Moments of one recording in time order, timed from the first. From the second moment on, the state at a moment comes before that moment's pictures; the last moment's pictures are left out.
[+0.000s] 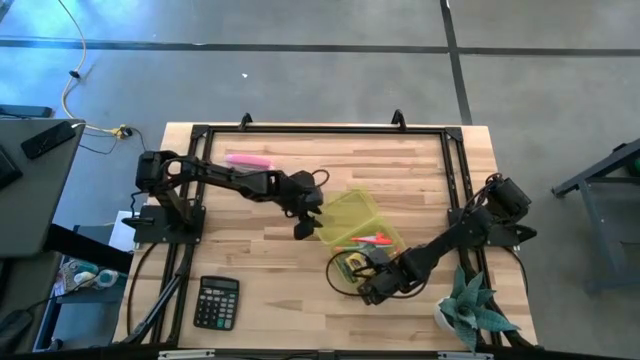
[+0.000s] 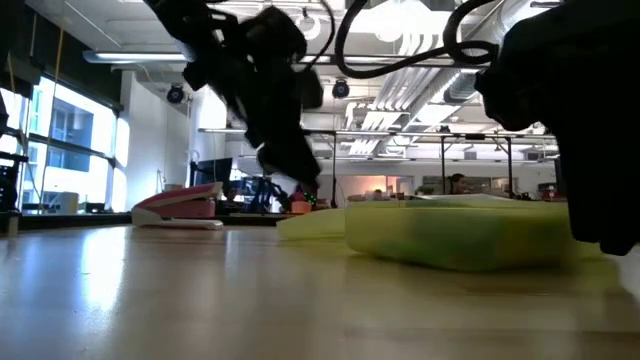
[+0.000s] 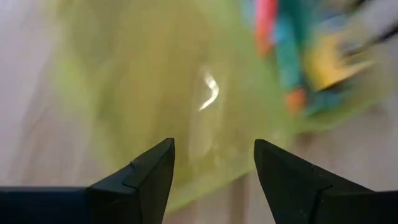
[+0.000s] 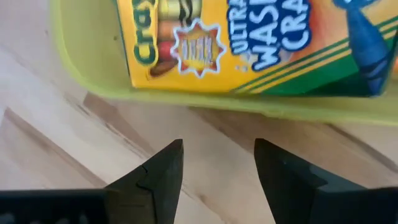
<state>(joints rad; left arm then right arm) 0.24 1.73 0.97 -0.11 0.24 -0.13 0.58 1.78 1.06 -0.58 0.09 1.54</state>
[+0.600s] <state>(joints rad) 0.04 1.76 0.93 -0.22 -0.12 -0.21 0.58 1.75 1.06 -0.63 0.07 1.54</state>
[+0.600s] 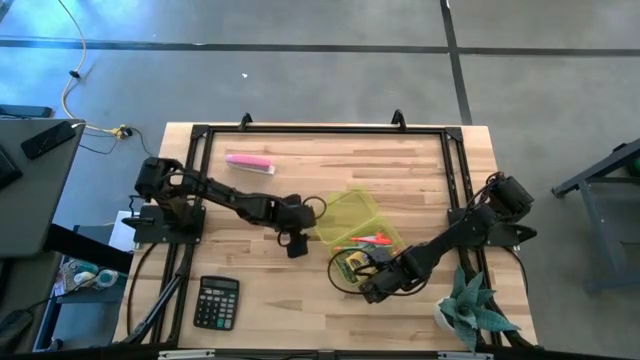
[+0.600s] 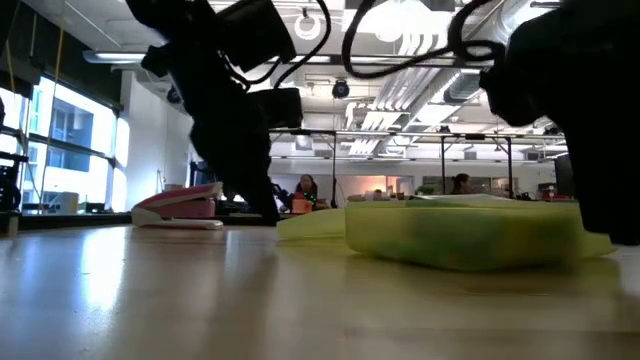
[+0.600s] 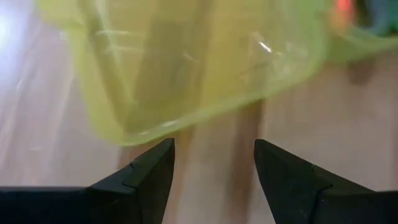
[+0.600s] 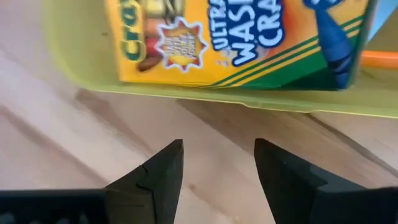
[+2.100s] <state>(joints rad) 0.02 1.86 0.93 -0.06 -0.28 -0.44 0.63 1.68 1.22 -0.96 0.32 1.60</state>
